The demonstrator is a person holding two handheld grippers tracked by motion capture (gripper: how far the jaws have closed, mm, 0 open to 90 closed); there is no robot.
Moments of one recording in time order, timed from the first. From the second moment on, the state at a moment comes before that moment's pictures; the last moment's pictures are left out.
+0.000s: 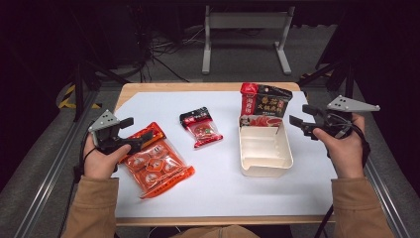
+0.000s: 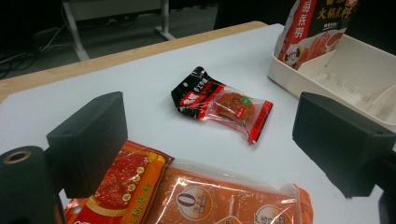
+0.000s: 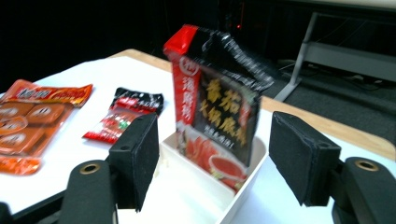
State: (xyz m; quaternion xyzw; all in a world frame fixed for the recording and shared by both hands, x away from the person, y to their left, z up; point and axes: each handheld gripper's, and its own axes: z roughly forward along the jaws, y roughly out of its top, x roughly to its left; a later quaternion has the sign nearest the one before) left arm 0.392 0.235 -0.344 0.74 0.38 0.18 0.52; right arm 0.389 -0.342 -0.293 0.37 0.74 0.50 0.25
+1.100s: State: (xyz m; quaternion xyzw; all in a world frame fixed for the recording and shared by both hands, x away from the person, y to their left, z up) left arm 0.414 0.298 -0.392 0.73 0.48 0.21 0.43; right arm 0.379 -0.321 -0.307 0.33 0.77 0.49 0.24
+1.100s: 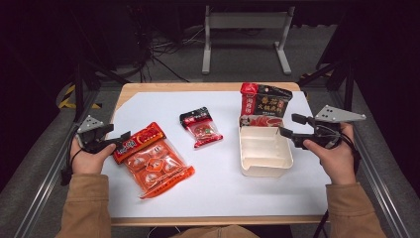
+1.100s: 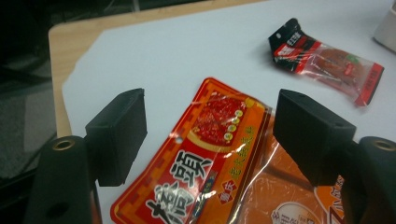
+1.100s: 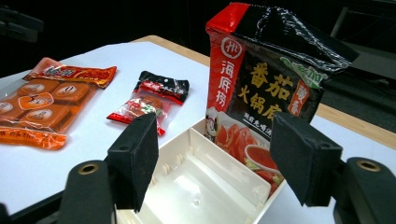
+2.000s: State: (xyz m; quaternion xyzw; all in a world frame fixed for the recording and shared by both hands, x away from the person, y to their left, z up) left arm 0.428 0.323 -0.434 0.73 0.56 0.12 0.38; right arm 0.379 -0.320 -0.308 0.32 0.76 0.50 0.25
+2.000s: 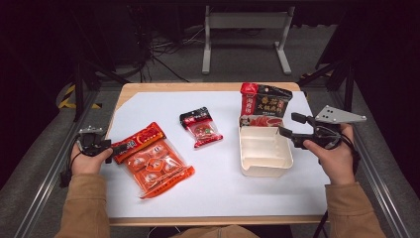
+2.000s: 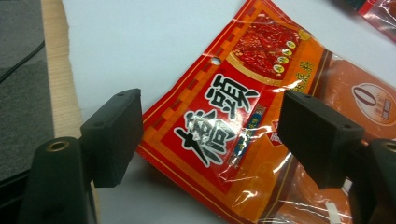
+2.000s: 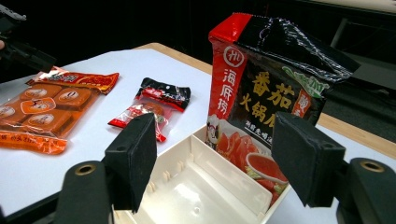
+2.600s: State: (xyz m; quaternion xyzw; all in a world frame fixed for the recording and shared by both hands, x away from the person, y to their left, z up) left arm 0.428 0.322 -0.442 0.74 0.55 0.10 0.39; right arm 0.381 -0.319 -0.312 0.32 0.77 0.50 0.25
